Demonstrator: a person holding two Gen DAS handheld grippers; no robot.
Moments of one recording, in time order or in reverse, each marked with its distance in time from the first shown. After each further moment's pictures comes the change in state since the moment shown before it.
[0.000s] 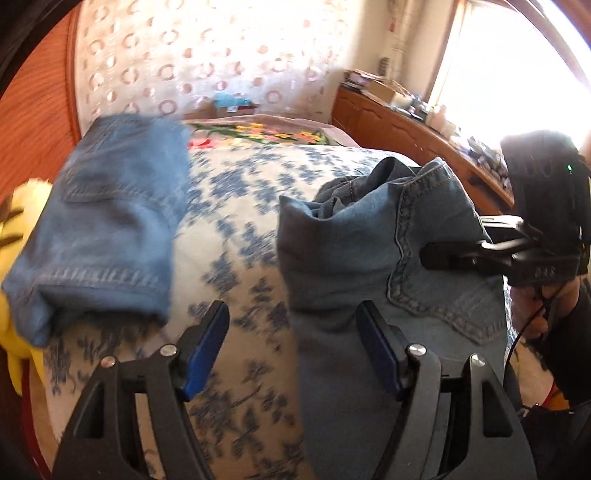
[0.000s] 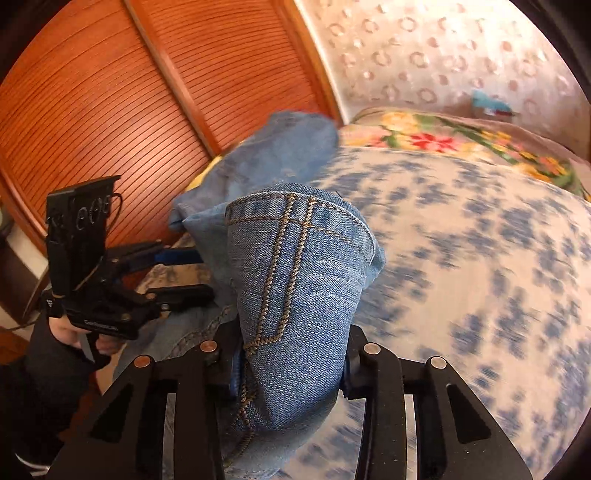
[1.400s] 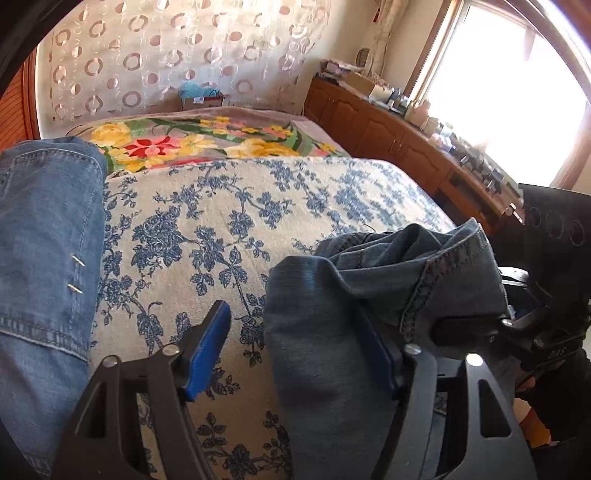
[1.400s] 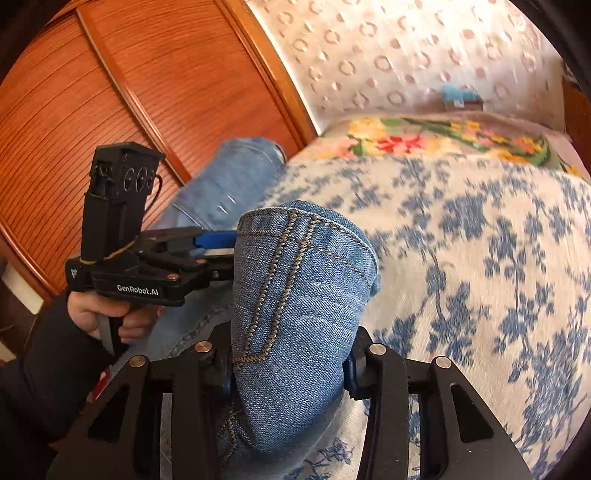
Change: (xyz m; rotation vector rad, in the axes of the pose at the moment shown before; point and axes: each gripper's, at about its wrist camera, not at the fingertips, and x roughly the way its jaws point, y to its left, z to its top) left arm 0.075 -0.002 0.077 -0.012 0.035 -0.148; right arm -0.012 -0.054 0.000 0.092 -0.088 -0.003
